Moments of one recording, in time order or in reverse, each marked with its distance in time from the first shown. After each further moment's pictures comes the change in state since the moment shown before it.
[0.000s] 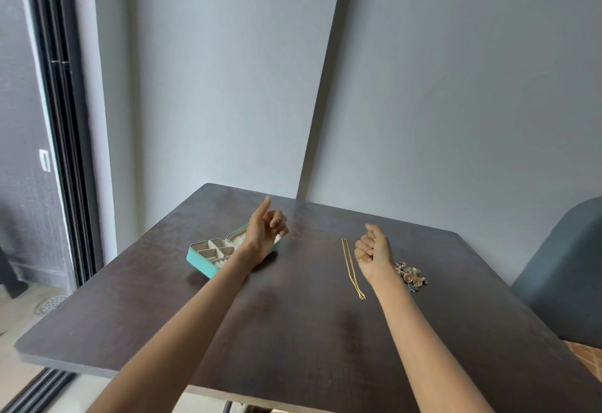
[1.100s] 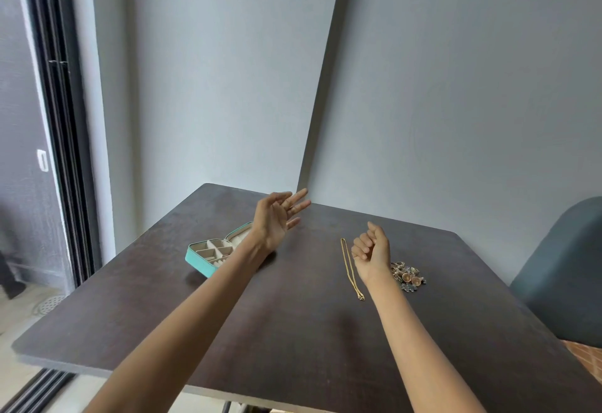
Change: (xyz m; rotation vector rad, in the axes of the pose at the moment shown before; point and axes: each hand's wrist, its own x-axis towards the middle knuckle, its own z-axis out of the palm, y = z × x) left_hand 0.001 0.020 0.031 -0.069 -0.014 -0.083; right_hand -0.011 0.004 0.003 0.120 -0.073 -0.077
